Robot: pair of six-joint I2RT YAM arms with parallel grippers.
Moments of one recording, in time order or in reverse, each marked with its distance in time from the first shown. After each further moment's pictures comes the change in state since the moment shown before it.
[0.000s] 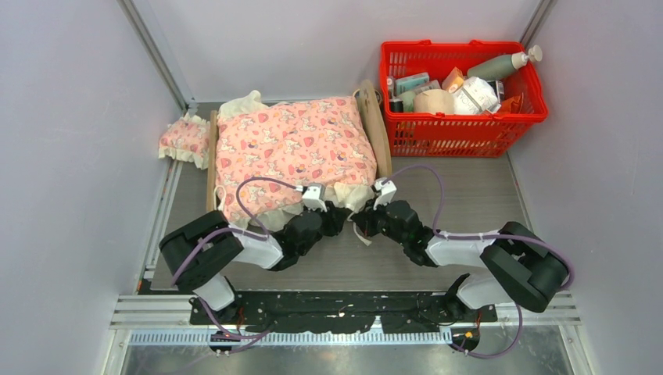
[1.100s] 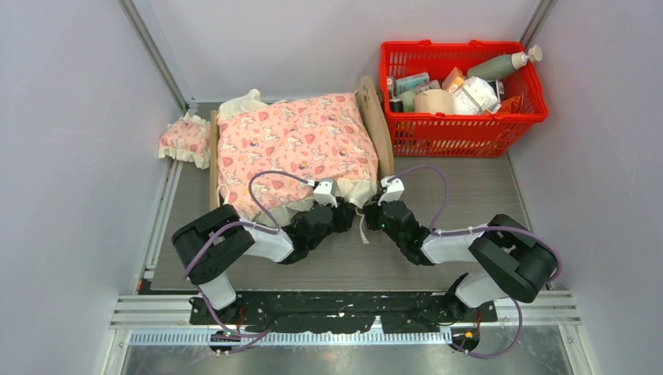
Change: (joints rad) left arm -0.004 0.102 0.131 -0.081 0.016 -0.006; right arm 0.000 0.055 0.002 0.026 0.278 0.018
